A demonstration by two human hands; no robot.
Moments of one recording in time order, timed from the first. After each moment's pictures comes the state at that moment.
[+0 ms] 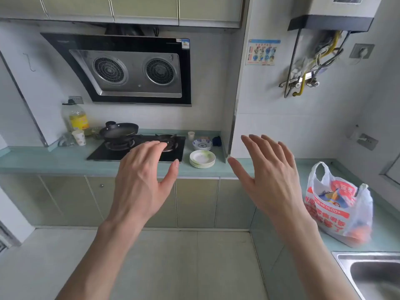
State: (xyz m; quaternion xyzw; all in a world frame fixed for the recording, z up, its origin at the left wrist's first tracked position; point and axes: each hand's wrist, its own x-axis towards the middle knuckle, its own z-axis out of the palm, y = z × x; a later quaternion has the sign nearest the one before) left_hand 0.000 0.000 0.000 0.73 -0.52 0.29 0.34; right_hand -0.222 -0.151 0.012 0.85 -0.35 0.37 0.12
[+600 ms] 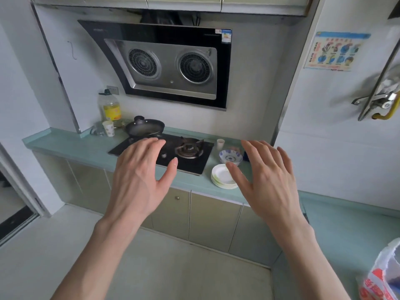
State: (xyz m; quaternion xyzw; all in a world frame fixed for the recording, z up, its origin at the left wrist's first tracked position) left_hand 0.096 -0.164 -0.006 0.81 -0.40 0.33 0.28; right_hand -0.082 -0.360 0.004 0.89 -0.24 0.37 0.07
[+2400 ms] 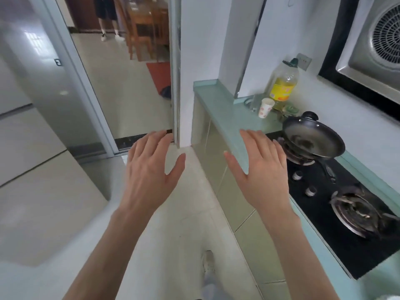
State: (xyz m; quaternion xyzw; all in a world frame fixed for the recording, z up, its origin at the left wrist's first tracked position) left_hand 0.417 -0.017 -0.110 0.93 0.03 0.32 0.16; right_hand 0.469 -0.250 -0.096 0.94 0.16 0.28 -0.12
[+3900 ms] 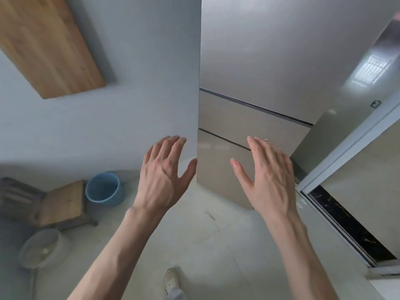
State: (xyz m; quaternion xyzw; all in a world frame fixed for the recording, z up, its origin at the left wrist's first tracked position) left_hand 0.240 0.175 -0.126 0.70 0.64 0.29 -0.08; right_hand 0.477 0.189 -0.122 0.61 0.74 0.09 -0.25
